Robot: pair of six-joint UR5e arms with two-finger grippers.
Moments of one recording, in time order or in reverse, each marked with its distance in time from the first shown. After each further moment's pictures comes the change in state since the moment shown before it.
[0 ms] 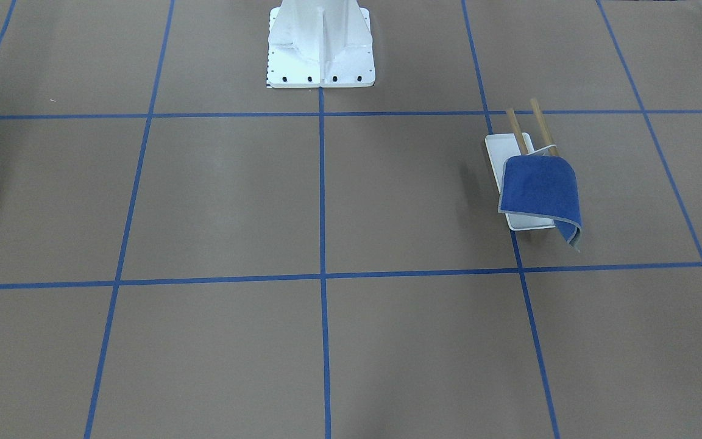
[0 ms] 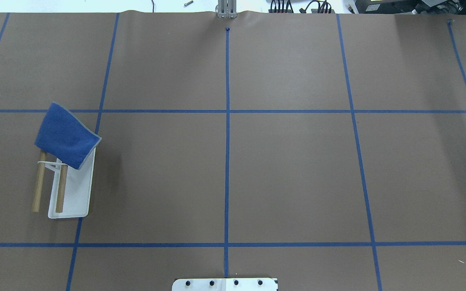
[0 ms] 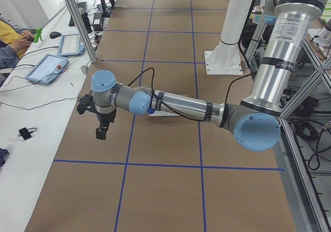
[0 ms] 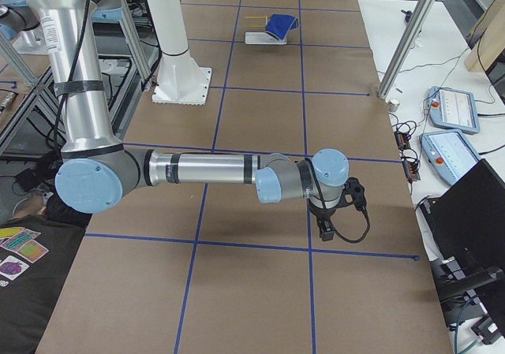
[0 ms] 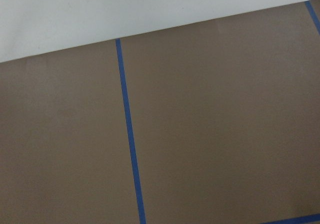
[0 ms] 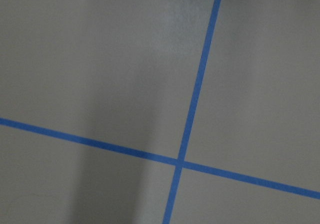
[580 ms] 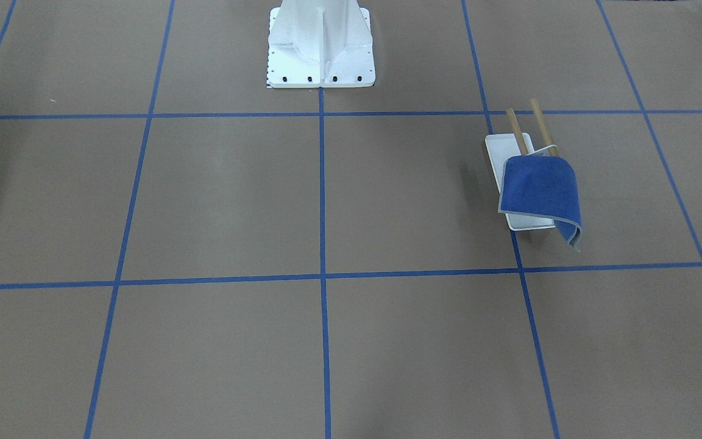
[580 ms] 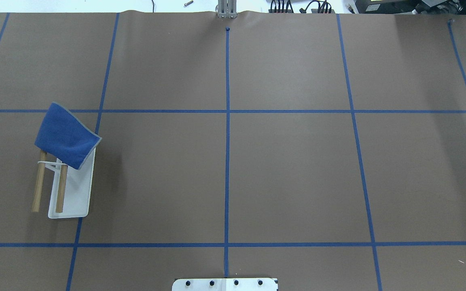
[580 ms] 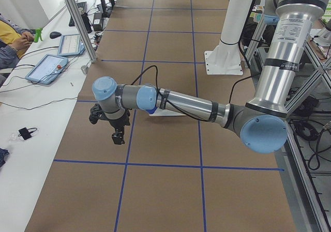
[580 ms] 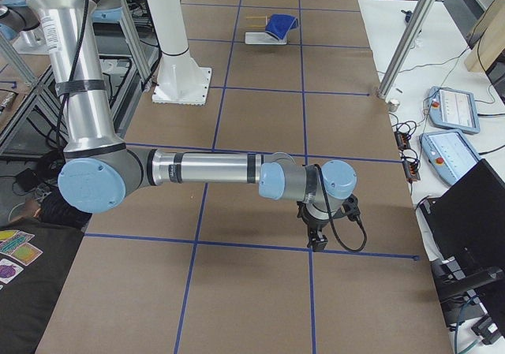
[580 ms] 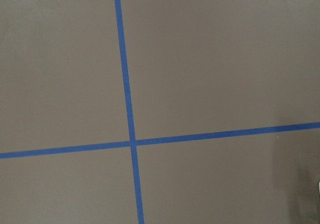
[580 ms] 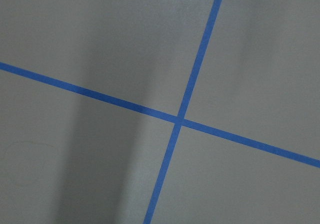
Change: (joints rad) left arm -0.008 0.078 -0.058 0.207 -0.076 0.115; right arm 0.000 0.025 -0.001 -0.227 -0.004 -0.204
